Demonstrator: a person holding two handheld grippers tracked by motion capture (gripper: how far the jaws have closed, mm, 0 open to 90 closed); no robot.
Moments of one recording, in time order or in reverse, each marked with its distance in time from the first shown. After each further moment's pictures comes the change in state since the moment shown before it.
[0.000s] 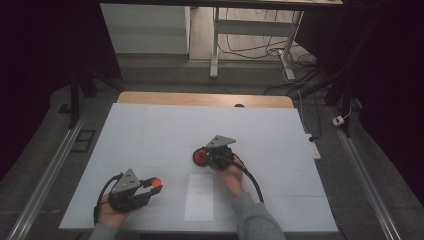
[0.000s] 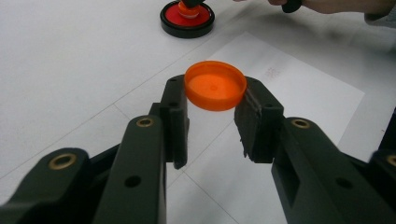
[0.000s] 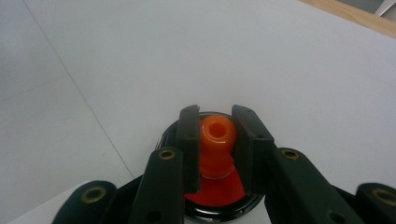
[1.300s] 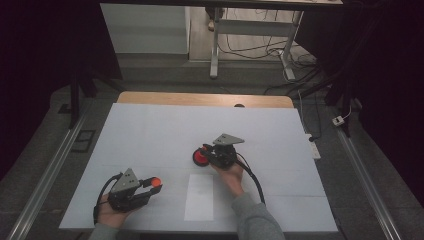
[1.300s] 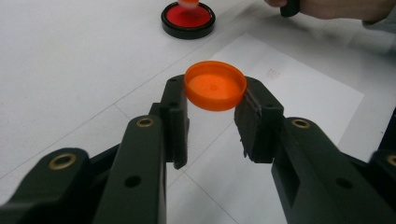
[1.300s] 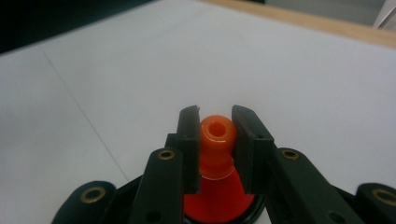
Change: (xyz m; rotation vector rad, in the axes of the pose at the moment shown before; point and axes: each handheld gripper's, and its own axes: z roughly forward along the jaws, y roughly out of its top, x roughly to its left) left arm 0.001 0.000 0.000 -0.001 -0.001 -0.007; right arm -0.008 -0.001 -0.008 -0.133 0.036 0.132
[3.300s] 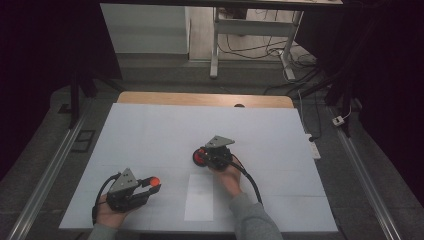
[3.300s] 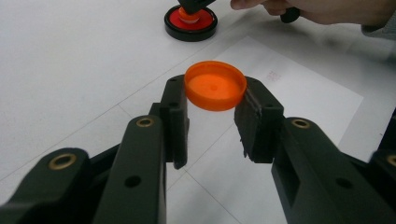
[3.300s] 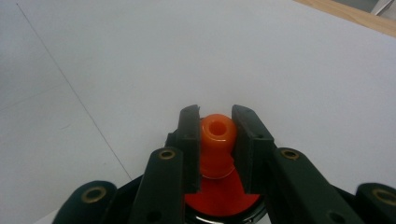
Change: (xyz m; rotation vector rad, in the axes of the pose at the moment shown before) left arm 0.001 0.000 -0.004 -0.010 0.007 -0.006; right arm 0.011 -0.003 0.013 0.116 -0.046 -0.113
